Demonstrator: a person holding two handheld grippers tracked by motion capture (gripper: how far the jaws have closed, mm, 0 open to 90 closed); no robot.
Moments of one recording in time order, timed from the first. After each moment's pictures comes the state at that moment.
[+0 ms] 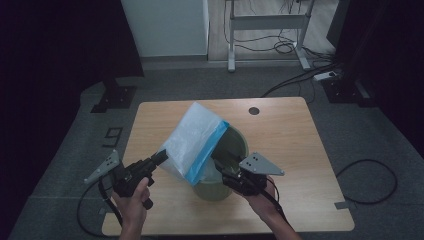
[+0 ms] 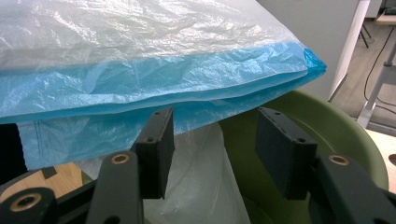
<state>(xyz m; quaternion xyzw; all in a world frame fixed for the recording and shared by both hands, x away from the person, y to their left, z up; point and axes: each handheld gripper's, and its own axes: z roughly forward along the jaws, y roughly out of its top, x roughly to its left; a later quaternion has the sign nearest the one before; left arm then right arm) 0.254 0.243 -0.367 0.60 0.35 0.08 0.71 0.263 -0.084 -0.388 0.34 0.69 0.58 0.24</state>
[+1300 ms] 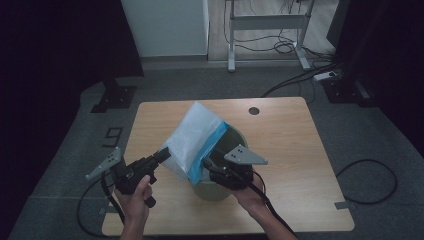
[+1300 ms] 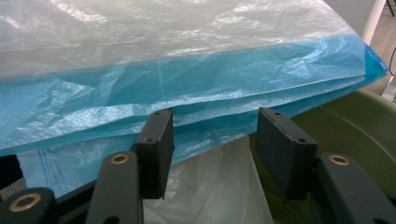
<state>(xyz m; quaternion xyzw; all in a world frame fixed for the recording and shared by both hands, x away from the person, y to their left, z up) 0.259 0.239 -0.364 0.59 0.34 0.06 0.73 0.275 -0.054 -0.380 0.36 0.72 0.56 0.20</state>
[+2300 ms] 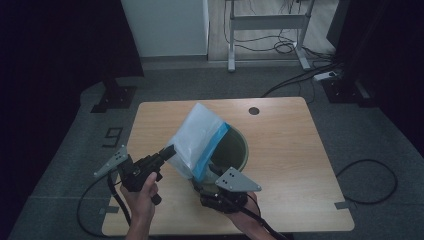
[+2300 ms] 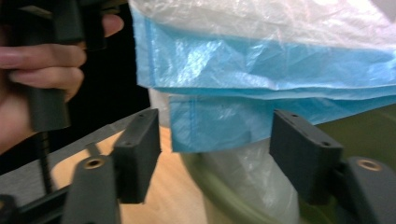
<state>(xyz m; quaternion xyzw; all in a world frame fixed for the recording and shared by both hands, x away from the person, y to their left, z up) 0.264 0.225 -0.365 0.59 0.35 0.07 0.72 0.230 -0.037 -0.392 0.31 0.72 0.58 0.22</state>
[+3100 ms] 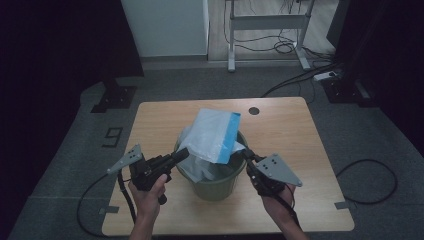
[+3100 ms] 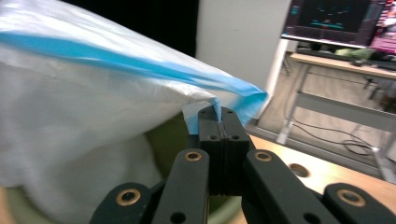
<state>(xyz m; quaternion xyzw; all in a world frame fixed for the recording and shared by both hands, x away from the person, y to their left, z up) 0.271 0.206 -0.365 0.64 0.31 0.06 0.70 0.247 -0.116 -0.366 0.36 0.66 0.54 0.38</state>
